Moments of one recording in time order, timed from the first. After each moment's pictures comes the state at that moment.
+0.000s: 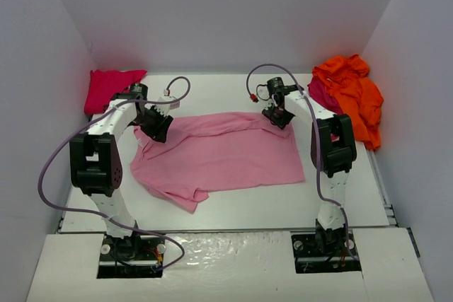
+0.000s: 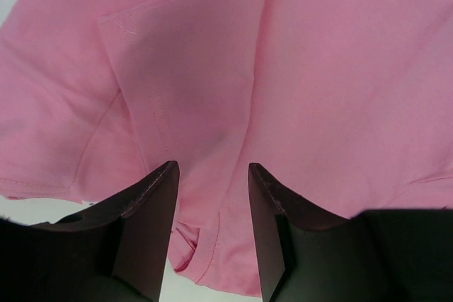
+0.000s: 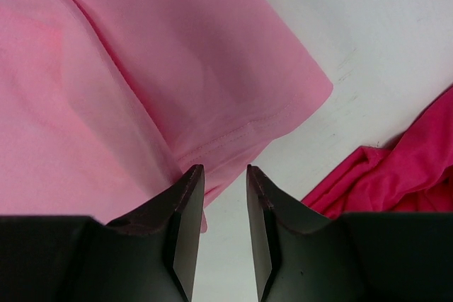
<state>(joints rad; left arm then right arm) -0.04 1.82 1.44 -0.87 0.42 0.64 0.29 2.11 1.64 -0.77 0.16 -0.56</state>
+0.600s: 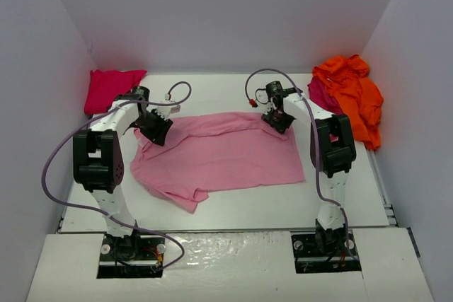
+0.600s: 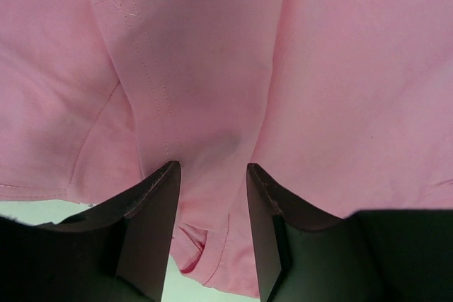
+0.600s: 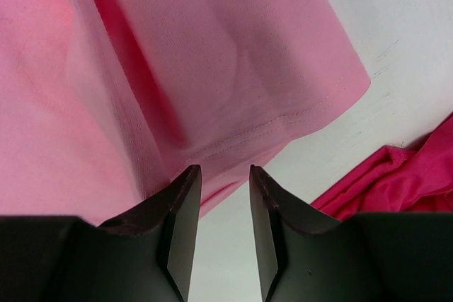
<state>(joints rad) -0.04 1.87 1.43 -0.88 0.37 0.66 0.30 2.10 1.59 -0.78 0.16 -0.58</state>
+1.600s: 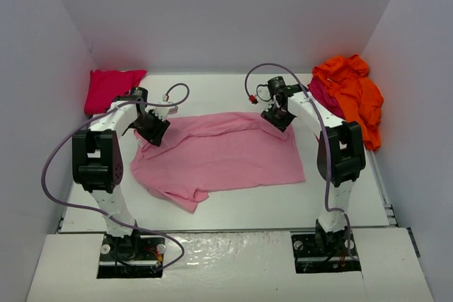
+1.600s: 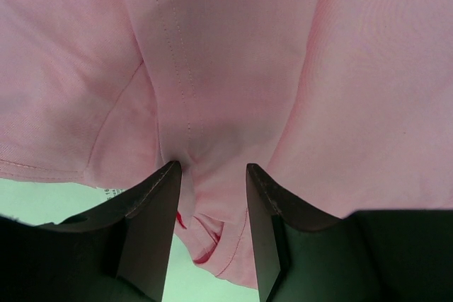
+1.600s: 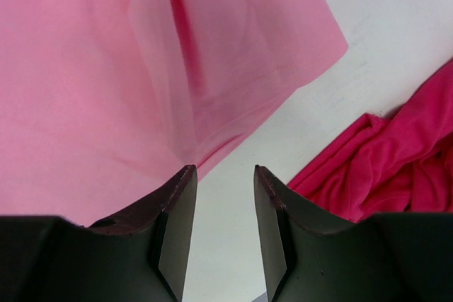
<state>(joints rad) -0.03 1.87 1.41 -0.85 0.31 0.67 0.32 1.96 1.56 -0.84 0.13 -0.58</state>
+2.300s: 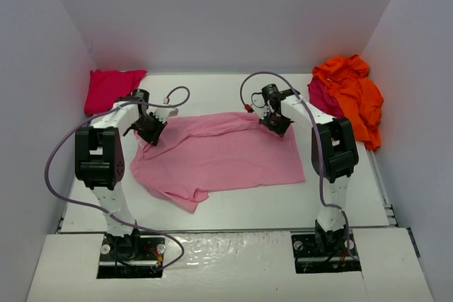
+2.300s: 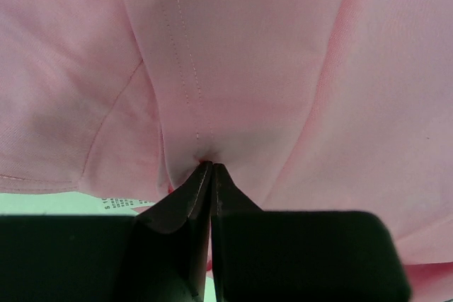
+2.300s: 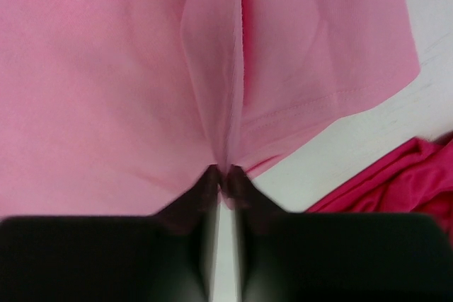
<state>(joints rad) -0.03 1.91 1.41 -0.84 0.29 0.67 0.35 2.03 1.55 -0.86 0.12 -0.58</state>
